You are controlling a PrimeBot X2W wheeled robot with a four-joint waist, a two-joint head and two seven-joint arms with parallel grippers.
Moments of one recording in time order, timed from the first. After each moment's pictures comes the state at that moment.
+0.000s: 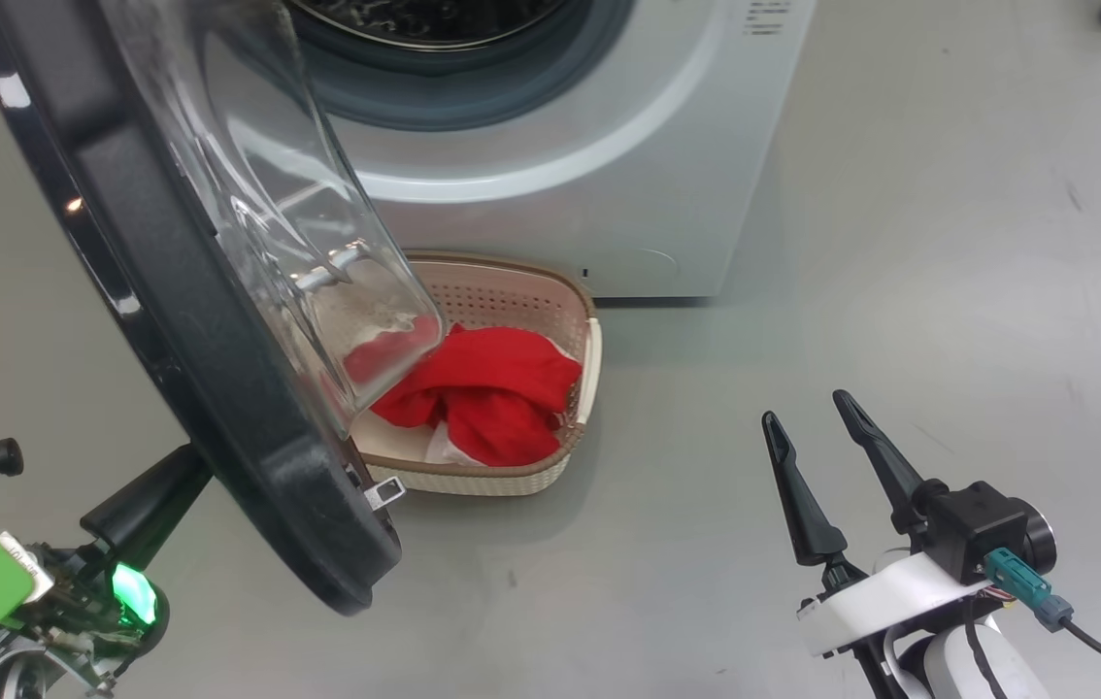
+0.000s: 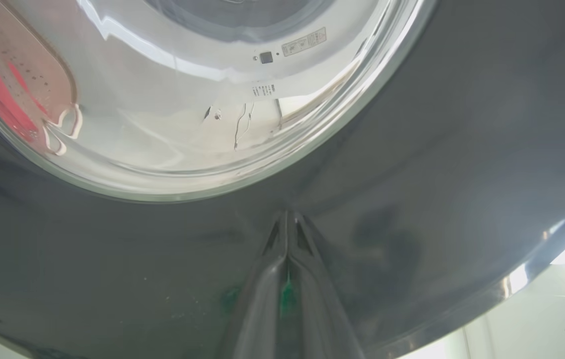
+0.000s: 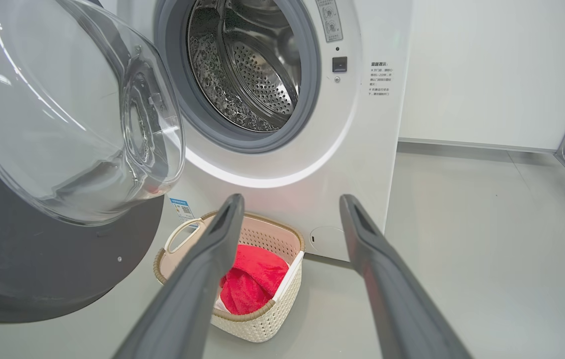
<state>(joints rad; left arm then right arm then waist) -0.08 0.27 0.04 -0.06 -1.95 -0.12 0.79 -0.02 -0.08 0.26 0.07 0.26 0.07 -0.22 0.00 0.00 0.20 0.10</state>
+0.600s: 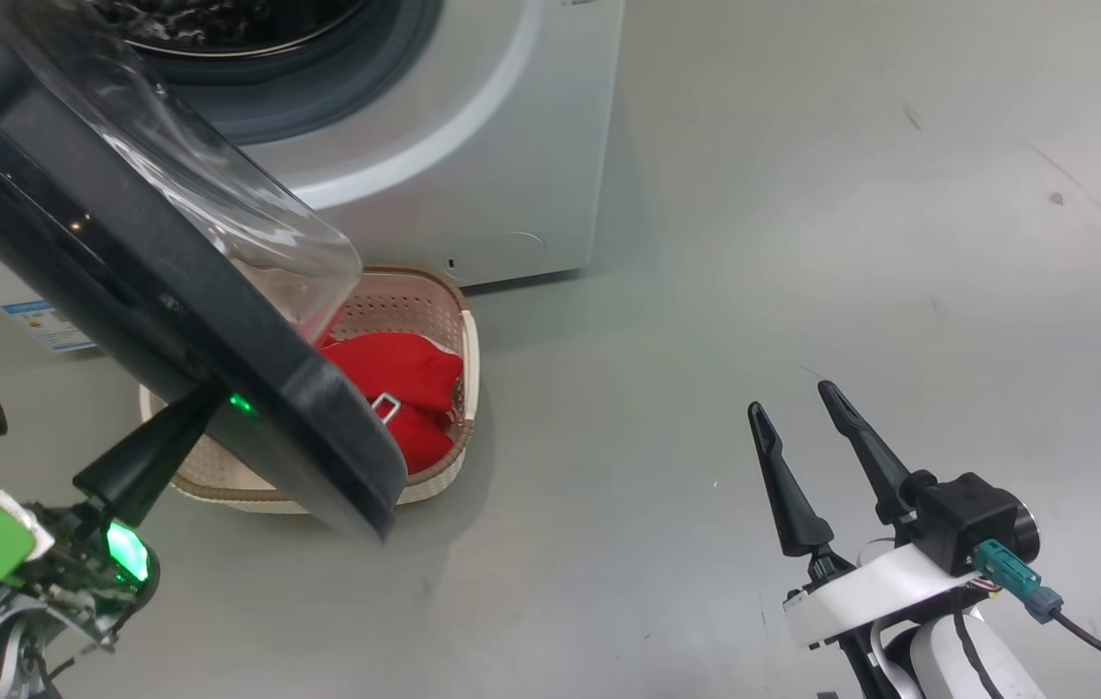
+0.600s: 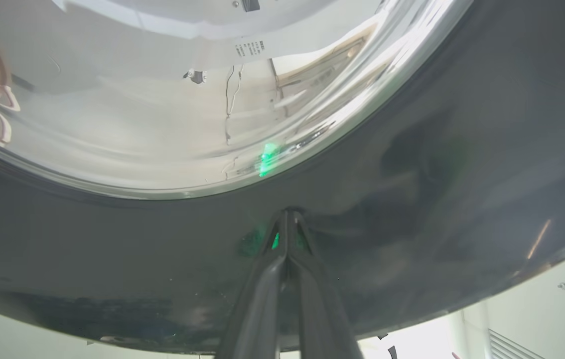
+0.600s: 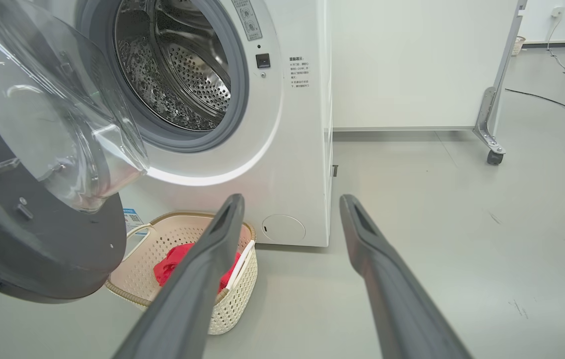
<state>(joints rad) -0.13 0.26 0.04 -0.05 -1.89 -0.12 0.75 -0.04 -0.06 0.28 0.09 0.27 0.07 -0.23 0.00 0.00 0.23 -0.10</state>
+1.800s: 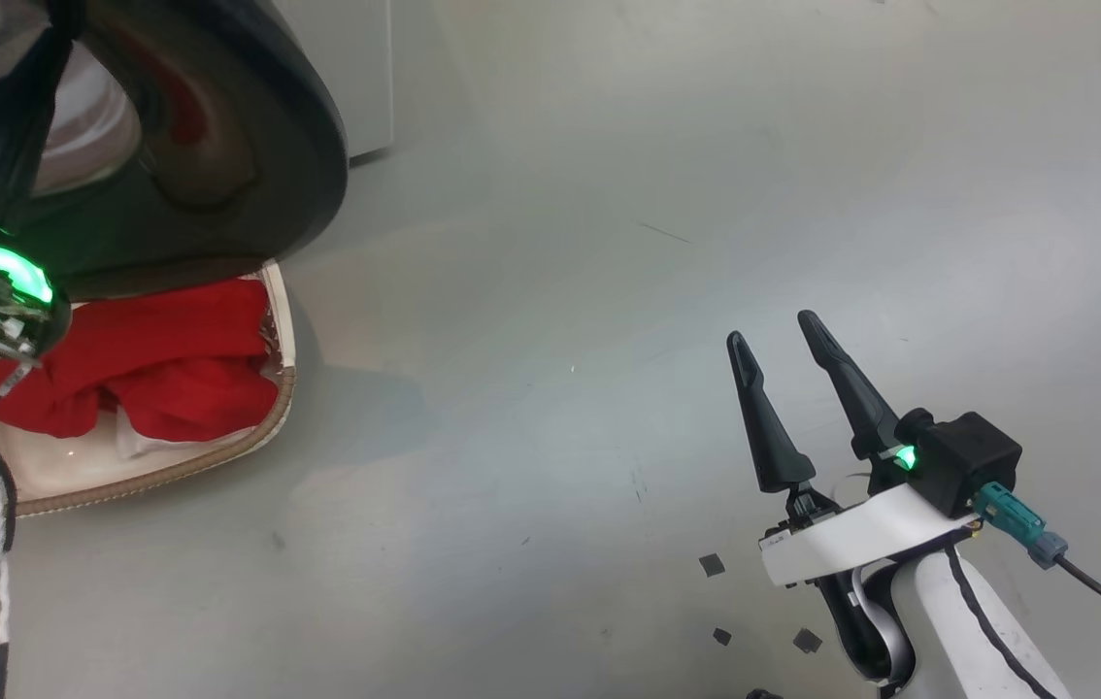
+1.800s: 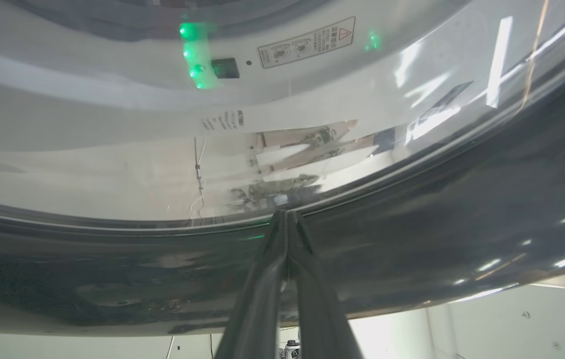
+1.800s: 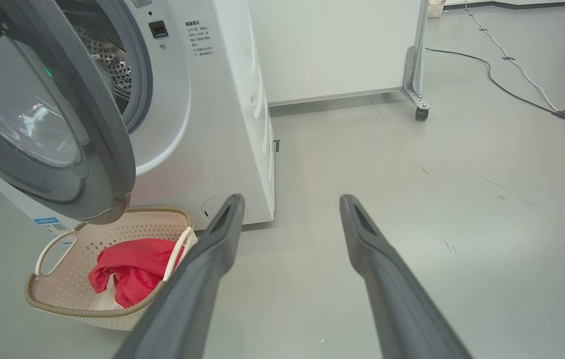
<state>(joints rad) -0.58 0.23 0.08 0.08 -1.82 -0.01 0.55 -0.15 -0.05 0.32 0.09 0.35 0.07 -0.25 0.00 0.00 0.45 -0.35</state>
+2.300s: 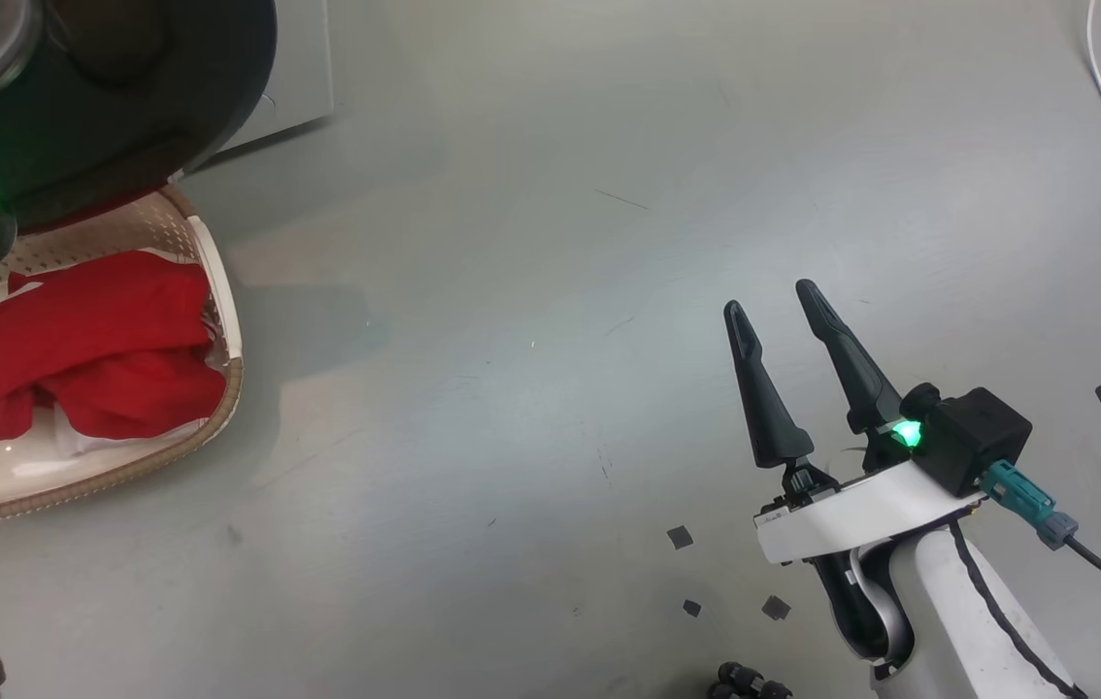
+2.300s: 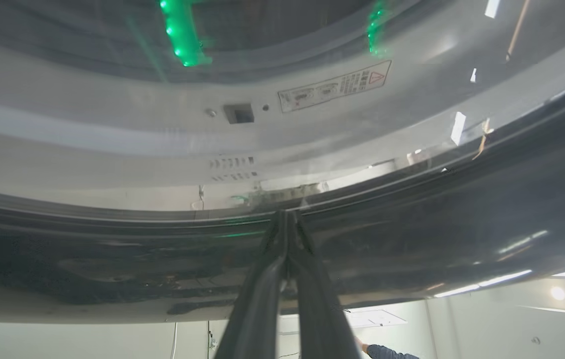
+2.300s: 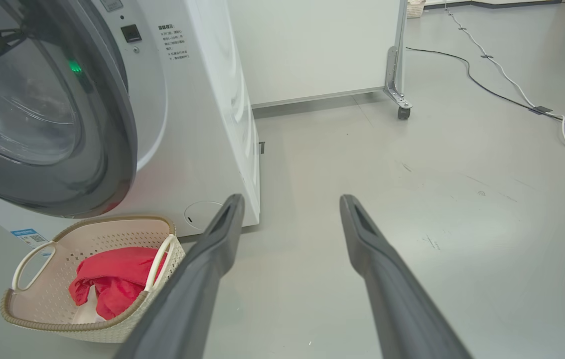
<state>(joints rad) -0.75 0.23 0.08 0.20 -1.75 -0.02 0.47 -0.19 -0.04 0.32 0.07 0.39 0.07 -0.25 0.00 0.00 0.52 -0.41</state>
